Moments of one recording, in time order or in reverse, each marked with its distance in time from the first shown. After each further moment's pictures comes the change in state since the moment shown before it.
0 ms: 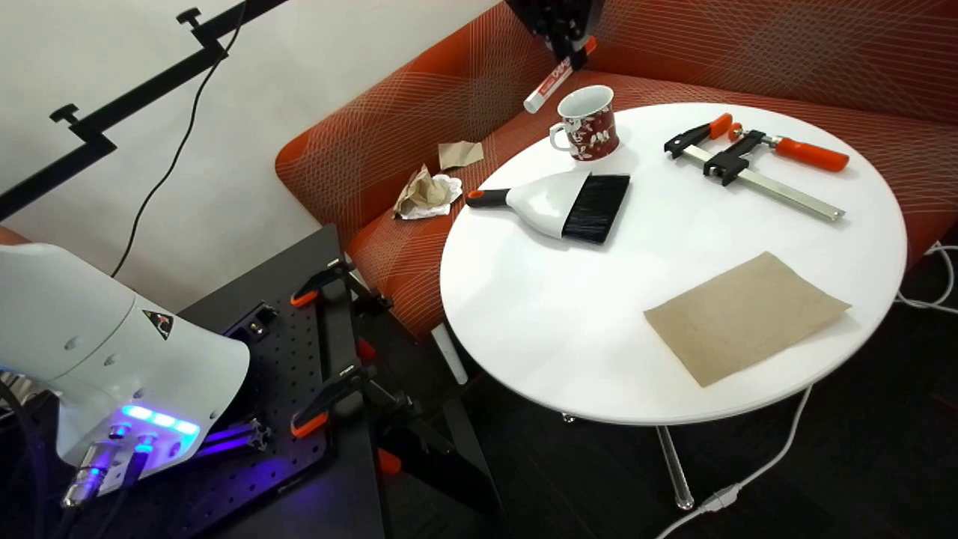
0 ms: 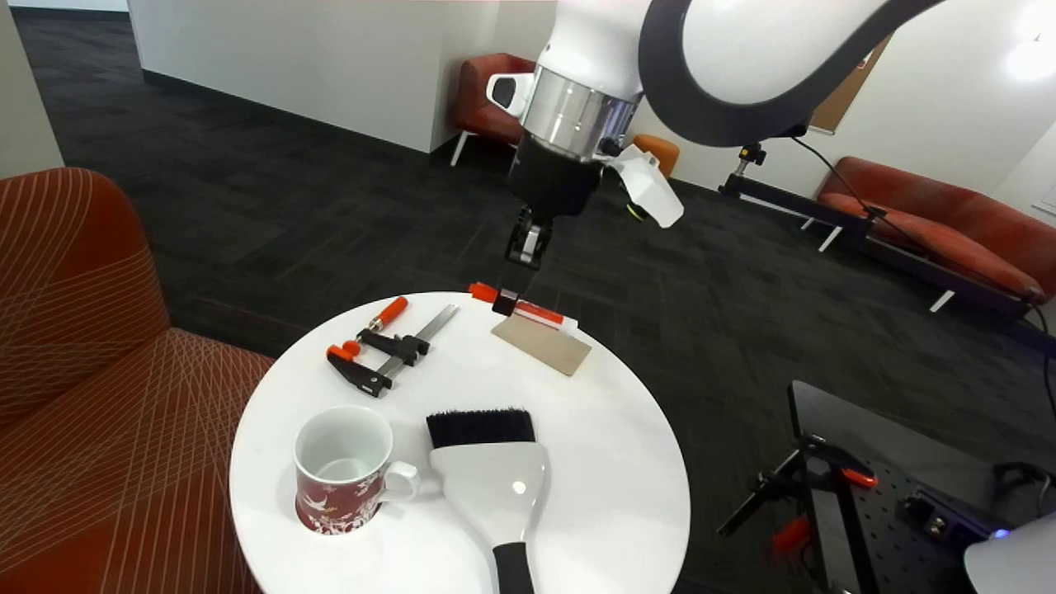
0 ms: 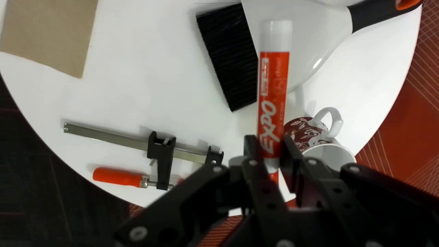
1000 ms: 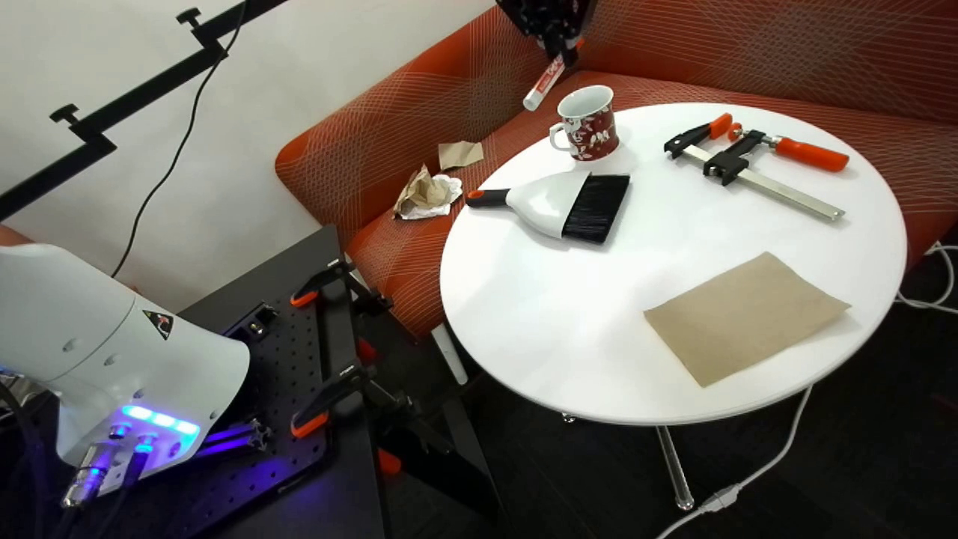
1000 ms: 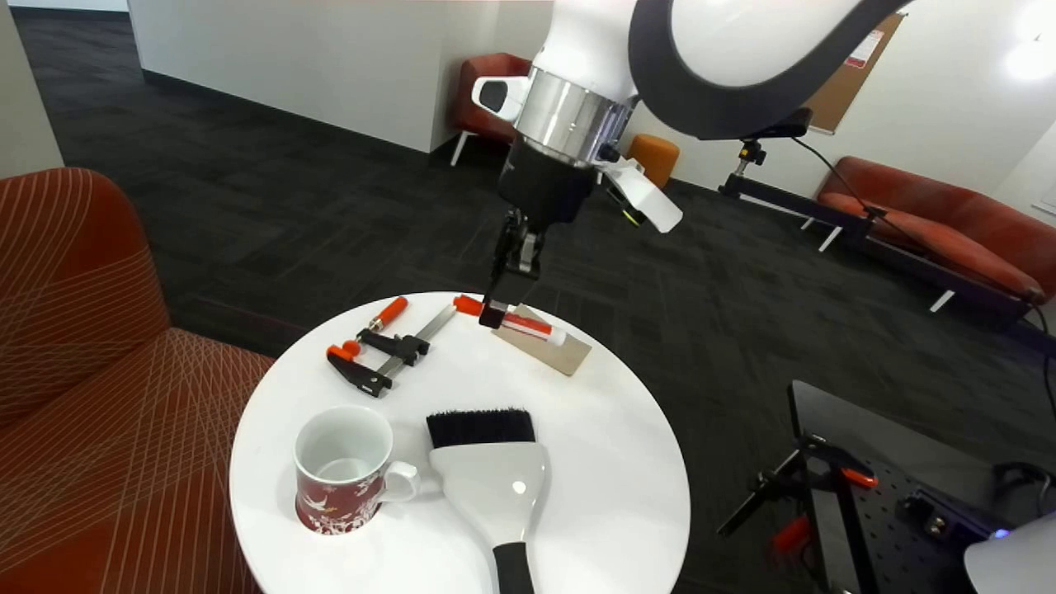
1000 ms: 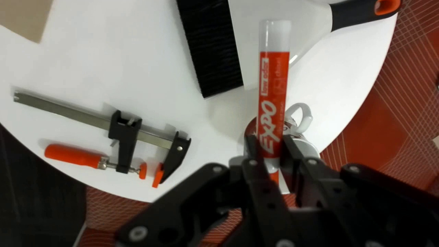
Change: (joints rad) arm -0.038 0.016 0.062 0.005 0.105 0.019 -0.199
